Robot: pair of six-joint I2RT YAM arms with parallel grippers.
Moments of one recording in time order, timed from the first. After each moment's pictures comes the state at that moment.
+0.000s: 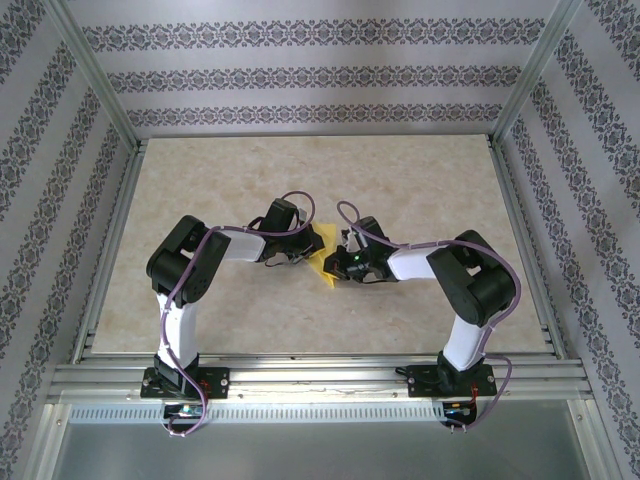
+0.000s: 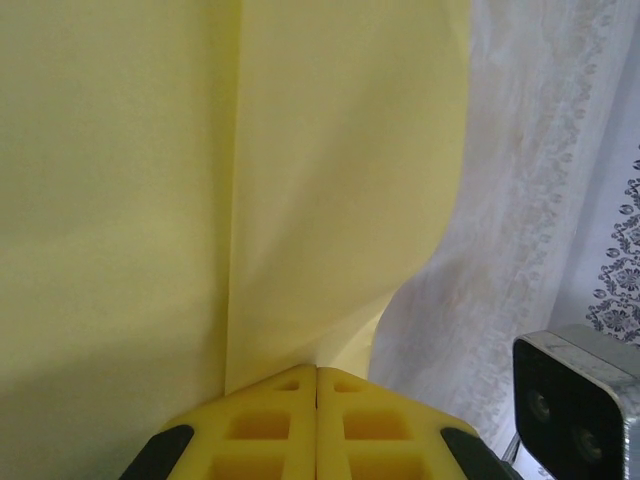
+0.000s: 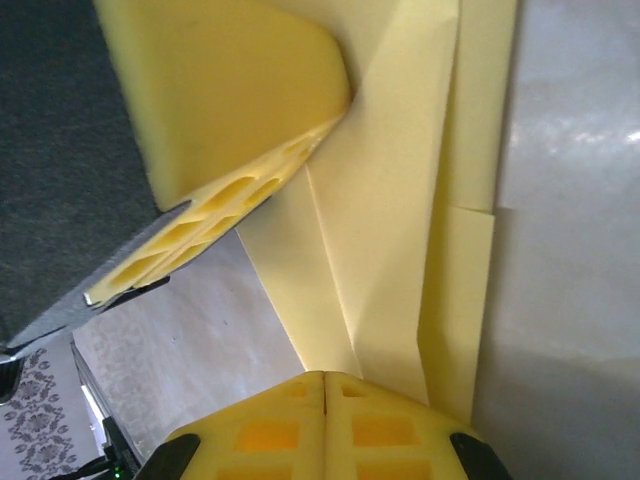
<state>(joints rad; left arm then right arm) -0.49 2.01 1.03 0.19 0.53 -1.01 0.55 1.79 0.74 0.18 -0.57 0.92</state>
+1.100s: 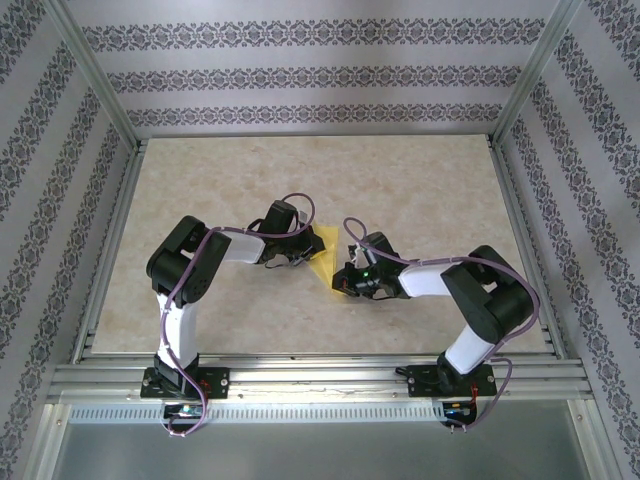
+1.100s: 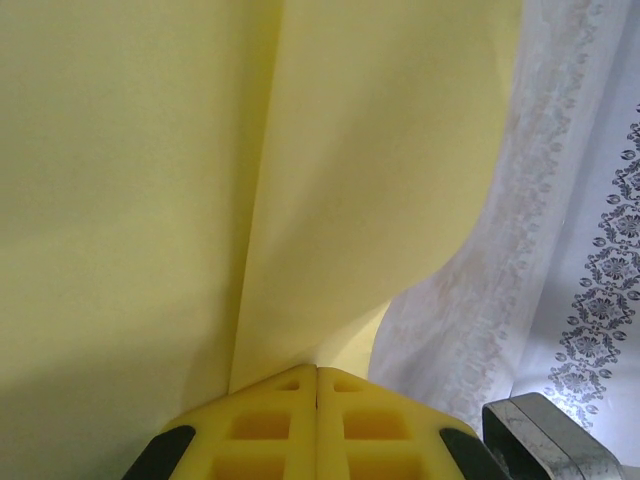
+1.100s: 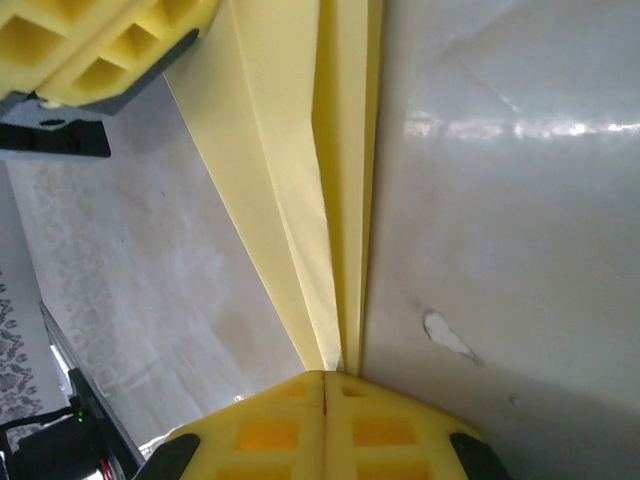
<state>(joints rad) -0.49 2.01 1.01 0.21 0.56 -1.03 0.58 1.65 0.57 0.17 -0.56 0.88</state>
